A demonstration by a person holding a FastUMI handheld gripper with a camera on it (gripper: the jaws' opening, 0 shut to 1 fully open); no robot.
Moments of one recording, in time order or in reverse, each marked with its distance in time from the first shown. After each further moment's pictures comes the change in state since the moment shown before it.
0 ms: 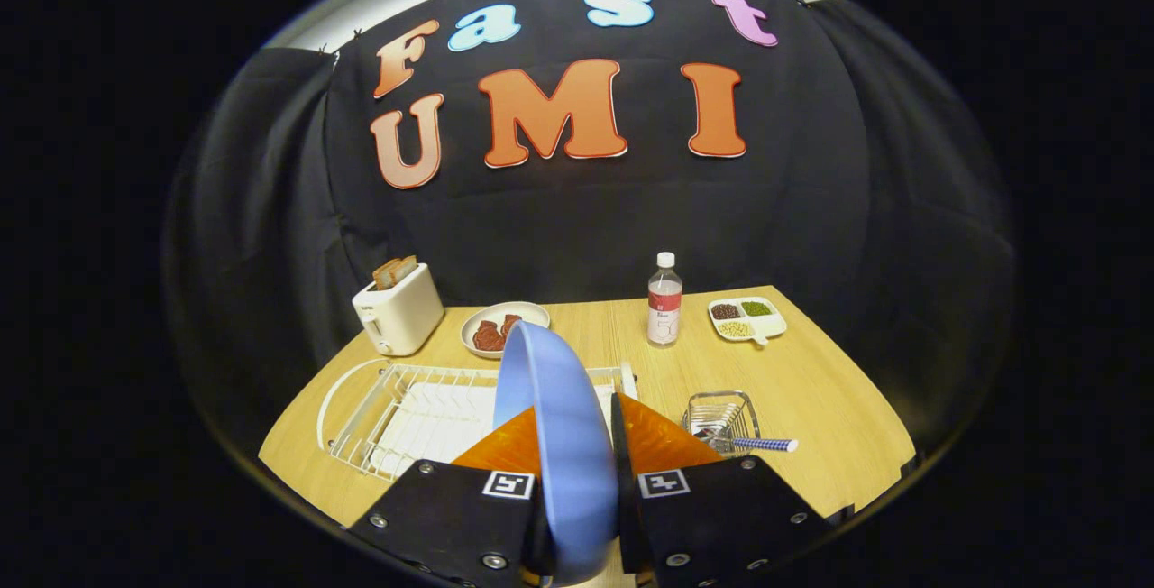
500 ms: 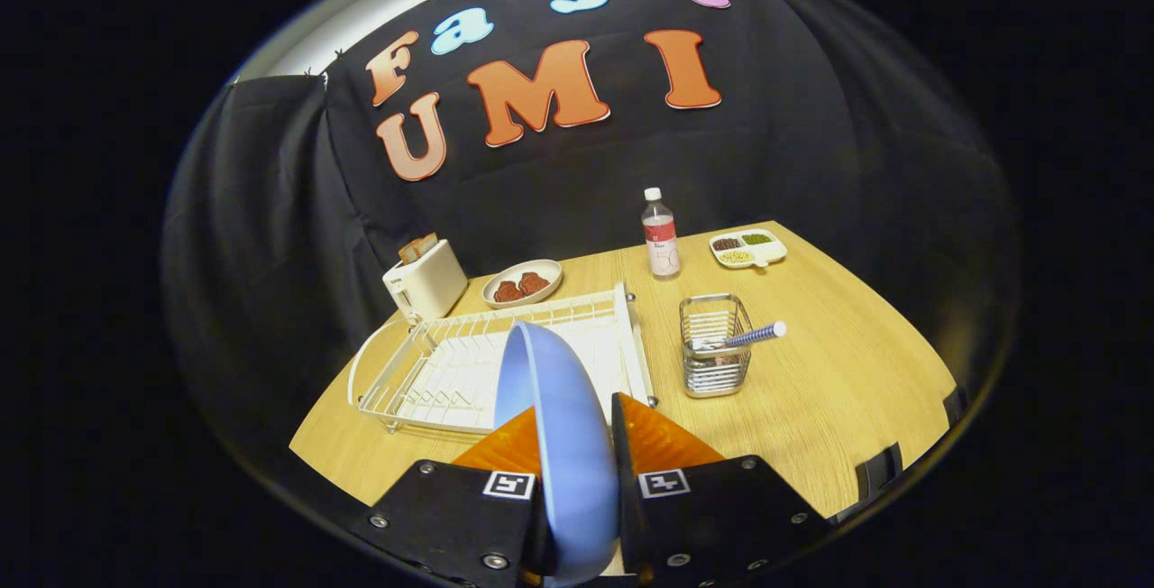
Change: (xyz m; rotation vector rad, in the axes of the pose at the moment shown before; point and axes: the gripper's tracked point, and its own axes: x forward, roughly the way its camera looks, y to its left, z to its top) arm -0.046 -0.022 -0.098 0.119 0.094 0.062
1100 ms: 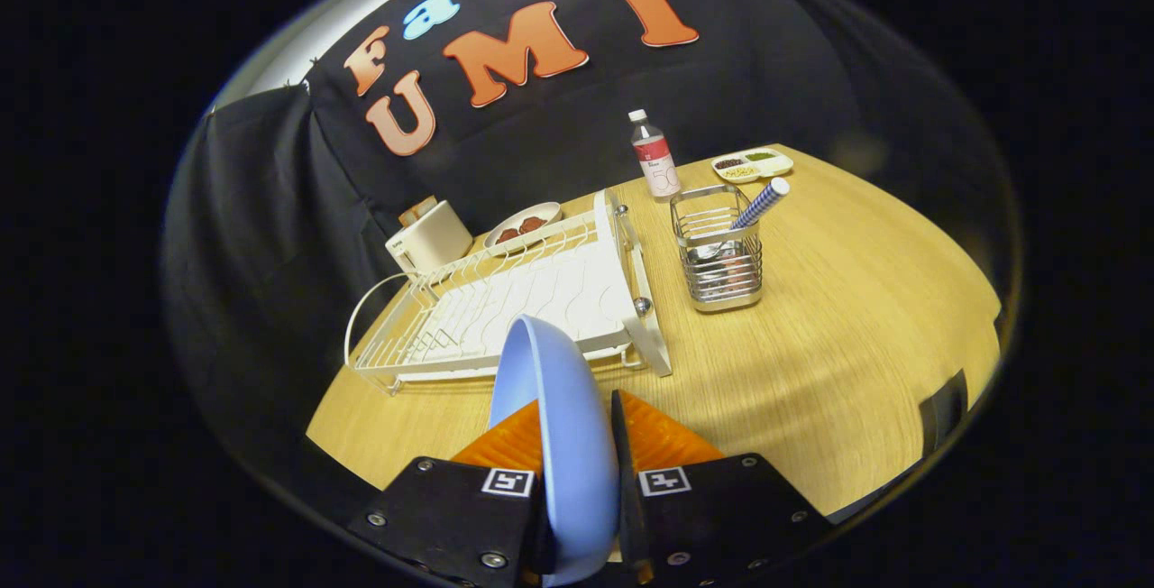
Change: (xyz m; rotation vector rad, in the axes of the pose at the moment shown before) arm 0.016 -0.010 -0.072 0.124 0.114 0.096
